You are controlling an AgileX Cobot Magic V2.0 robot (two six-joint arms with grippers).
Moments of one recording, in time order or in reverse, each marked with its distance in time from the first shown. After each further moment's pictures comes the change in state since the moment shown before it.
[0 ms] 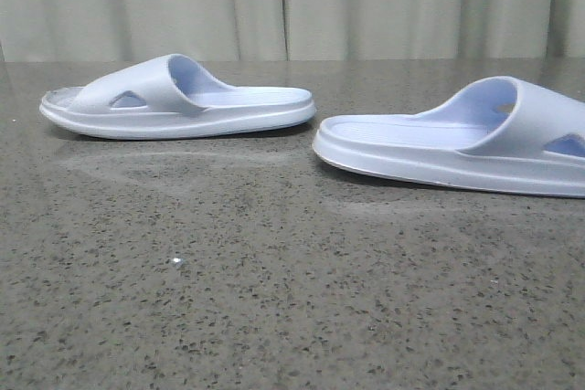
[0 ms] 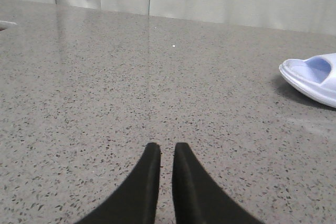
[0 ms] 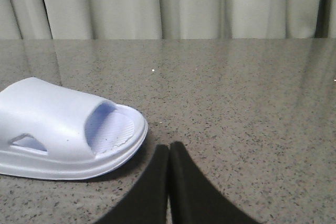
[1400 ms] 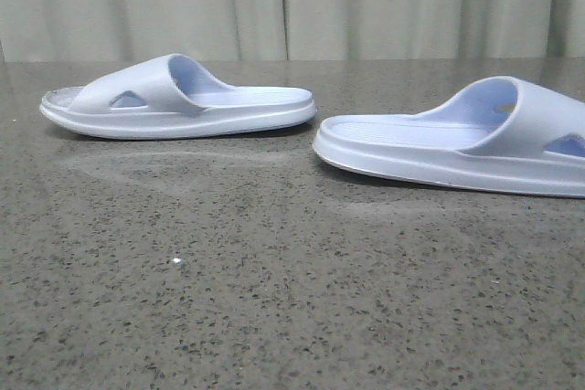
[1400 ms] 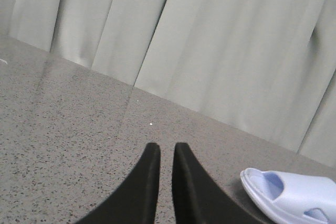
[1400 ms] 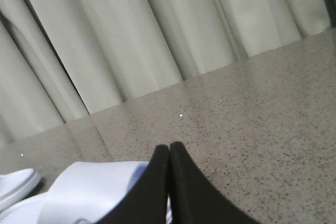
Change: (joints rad) left arm 0.000 0.000 0.000 -0.306 -0.257 0.000; right arm 0.000 0.000 0.000 0.375 -0.149 0.000
